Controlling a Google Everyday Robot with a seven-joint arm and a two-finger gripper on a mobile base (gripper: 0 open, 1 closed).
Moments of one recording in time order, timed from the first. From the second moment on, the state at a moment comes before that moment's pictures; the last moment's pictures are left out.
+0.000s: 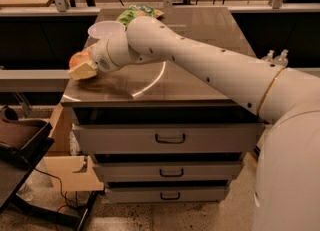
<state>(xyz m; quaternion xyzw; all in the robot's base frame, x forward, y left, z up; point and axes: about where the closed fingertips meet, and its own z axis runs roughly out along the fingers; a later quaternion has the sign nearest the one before) 0.668 0.228 0.863 -0.54 0.65 0.27 0.46</state>
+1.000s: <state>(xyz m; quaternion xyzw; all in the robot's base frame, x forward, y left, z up) 0.665 0.234 0.861 -0.54 0.65 0.27 0.46</state>
